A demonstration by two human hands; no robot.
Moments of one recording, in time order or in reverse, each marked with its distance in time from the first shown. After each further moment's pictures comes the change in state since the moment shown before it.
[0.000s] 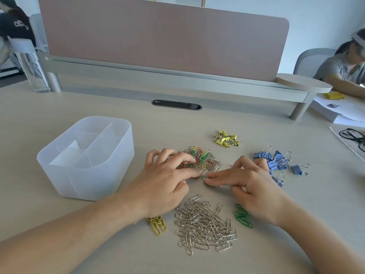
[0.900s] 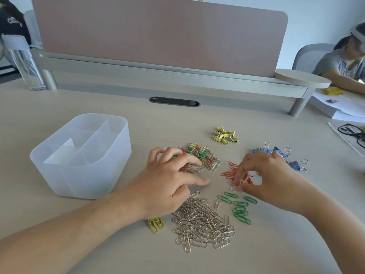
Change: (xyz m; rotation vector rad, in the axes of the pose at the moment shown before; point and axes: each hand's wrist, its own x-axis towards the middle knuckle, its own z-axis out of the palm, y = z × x) left_hand -0.003 0.006 -0.004 -0.049 -0.014 0.117; right_hand -0.006 0.014 -0.035 -0.045 -0.105 0.160
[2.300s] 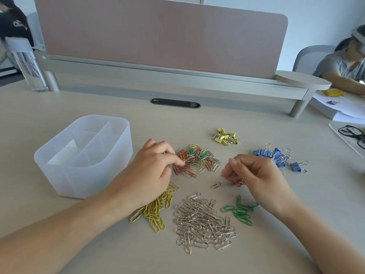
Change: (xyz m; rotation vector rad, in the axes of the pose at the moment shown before) left_hand -0.002 -0.020 -0.007 -0.146 0.216 -0.228; right_hand 0.006 -0.019 0.030 0.764 0.250 0.128
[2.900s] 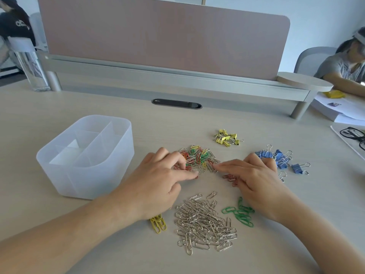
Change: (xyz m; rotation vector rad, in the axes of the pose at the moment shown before) left_hand -0.010 0.008 0.003 0.220 -0.137 0.134; right_hand 0.004 0.019 -0.004 -0.845 -0.116 -0.245
